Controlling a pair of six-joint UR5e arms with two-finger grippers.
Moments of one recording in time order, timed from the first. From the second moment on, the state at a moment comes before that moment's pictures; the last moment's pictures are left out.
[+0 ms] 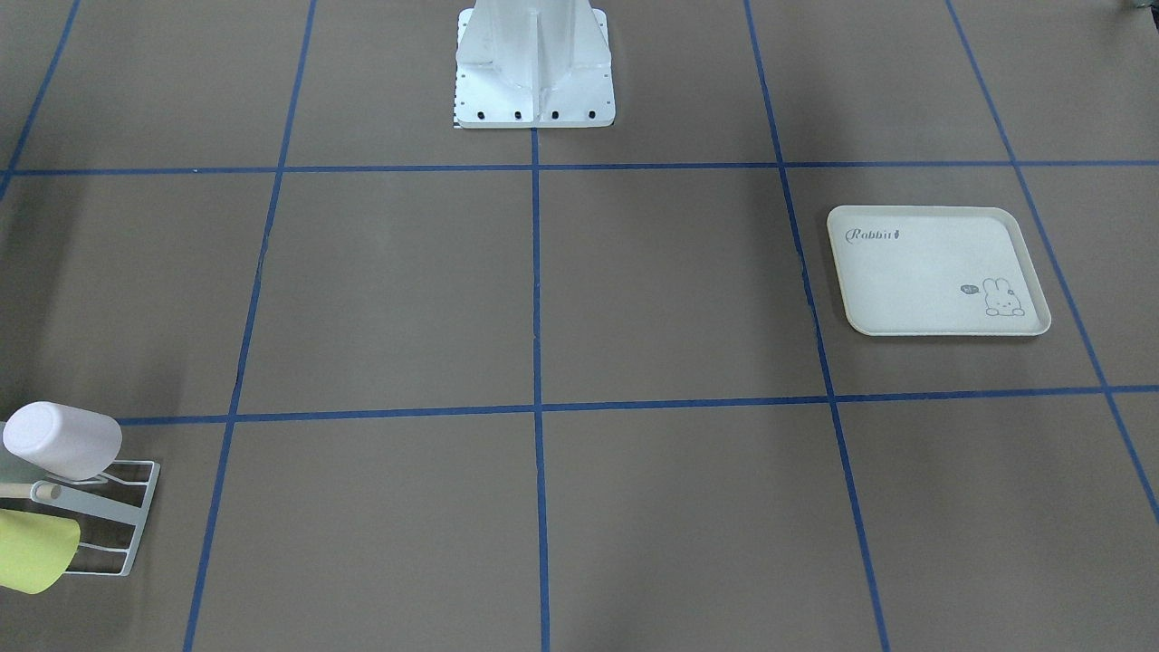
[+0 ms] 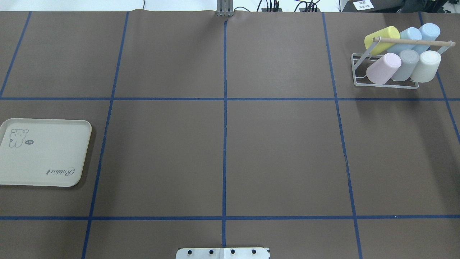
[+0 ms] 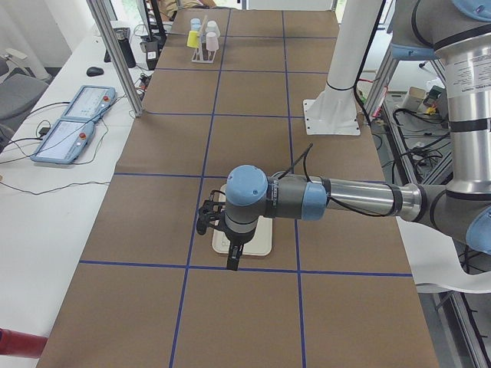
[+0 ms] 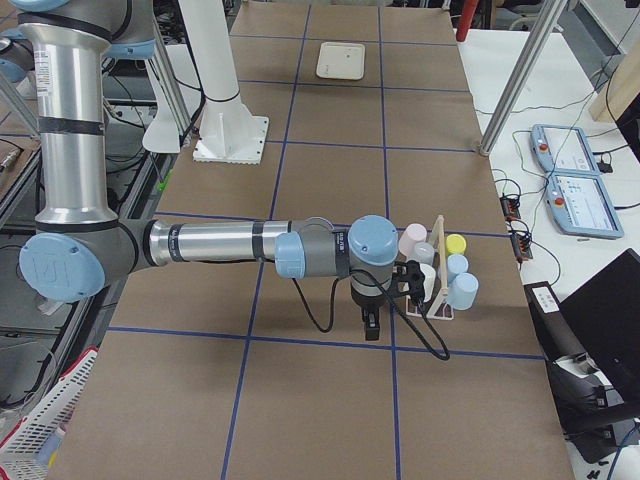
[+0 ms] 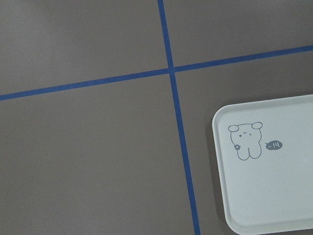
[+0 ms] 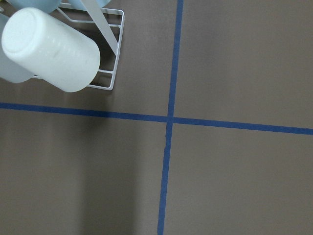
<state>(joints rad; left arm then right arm) -1.65 -1.36 -1.88 -1.56 -2.34 0.15 1.59 -1.59 1.67 -1.55 2.36 -0.02</state>
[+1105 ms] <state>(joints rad) -1.65 -1.36 -1.88 -1.56 -2.34 0.15 1.59 -1.59 1.67 -1.55 2.40 -0.02</state>
